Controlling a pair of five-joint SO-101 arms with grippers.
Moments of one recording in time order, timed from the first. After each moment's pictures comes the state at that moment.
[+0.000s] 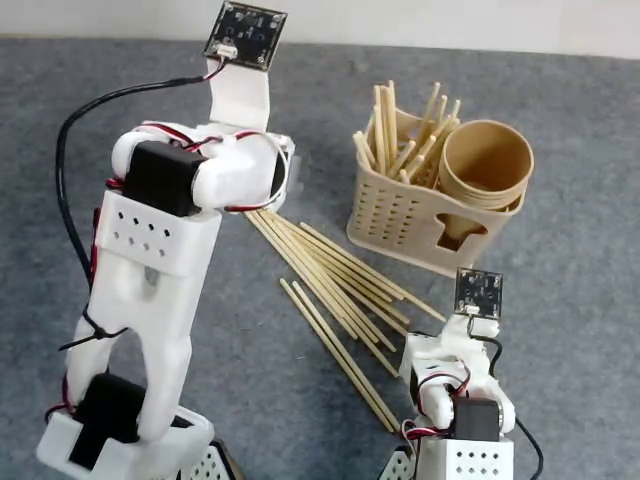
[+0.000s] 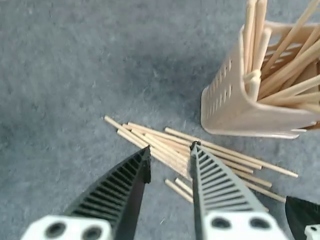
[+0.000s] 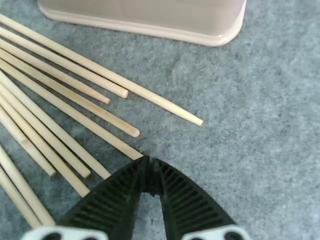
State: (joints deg) left arm 15.3 -10.9 -21.6 92.9 11.0; right arm -2.7 -104.7 95.7 71.7 -3.6
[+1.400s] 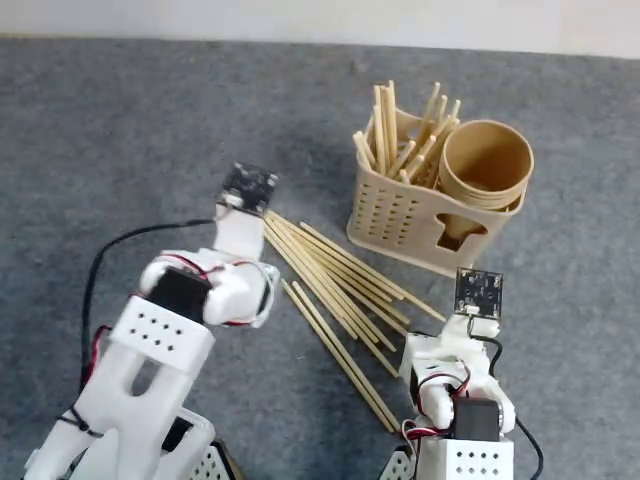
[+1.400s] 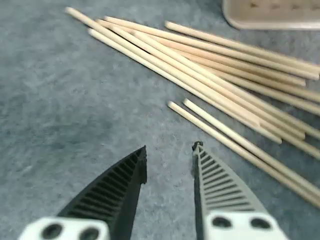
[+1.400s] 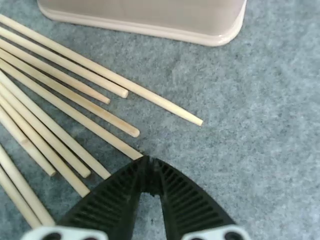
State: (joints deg) left arm 16.4 -43.3 48.2 66.6 8.2; right arm -2.7 -104.7 95.7 71.7 -3.6
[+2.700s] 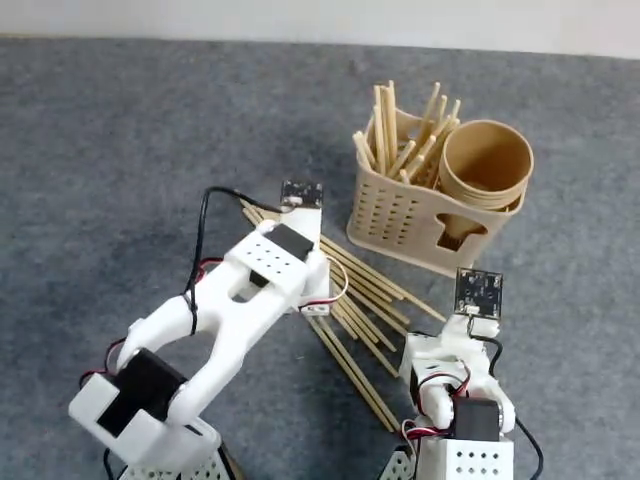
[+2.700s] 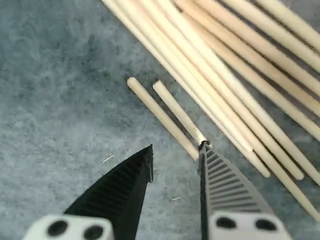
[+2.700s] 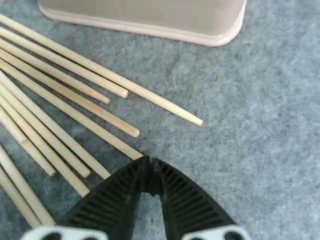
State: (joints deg) left arm 27.7 -1.1 31.0 64.3 36.8; right arm -2.7 -104.7 95.7 71.7 -3.6
